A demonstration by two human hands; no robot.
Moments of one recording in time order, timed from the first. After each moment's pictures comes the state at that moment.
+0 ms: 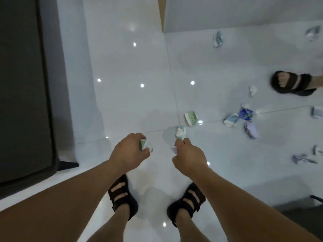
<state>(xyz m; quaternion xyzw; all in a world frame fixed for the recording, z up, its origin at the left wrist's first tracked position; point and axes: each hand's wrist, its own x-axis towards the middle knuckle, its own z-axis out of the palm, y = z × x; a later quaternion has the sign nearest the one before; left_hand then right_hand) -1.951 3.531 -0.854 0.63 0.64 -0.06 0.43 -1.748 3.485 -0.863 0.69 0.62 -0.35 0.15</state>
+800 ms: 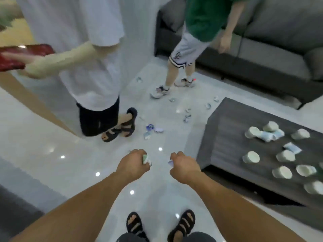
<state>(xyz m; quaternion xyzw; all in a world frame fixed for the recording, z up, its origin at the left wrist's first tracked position) -1.858 3.430 -0.425 0.92 0.23 -0.12 0.30 -1.761 3.248 -0.413 0.91 0.30 -0.29 -0.01</state>
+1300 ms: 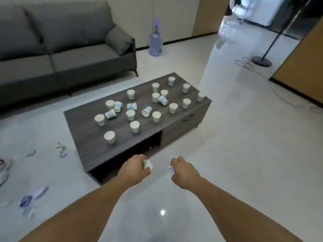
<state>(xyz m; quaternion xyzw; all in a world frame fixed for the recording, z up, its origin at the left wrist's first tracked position) -1.841 2.906 -0.364 0.92 -0.25 -0.22 0.22 -1.953 2.731 -0.365 0.95 -0.18 -0.16 -0.20</state>
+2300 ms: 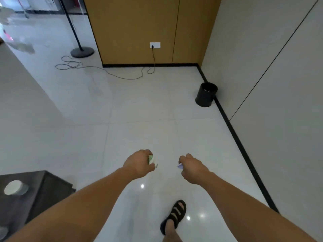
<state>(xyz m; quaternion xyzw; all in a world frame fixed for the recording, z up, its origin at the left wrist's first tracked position) -2.007 2.081 -0.369 0.63 -0.71 -0.31 0.04 -2.236 2.101 -0.383 0.72 -0.64 -0.08 -0.25</state>
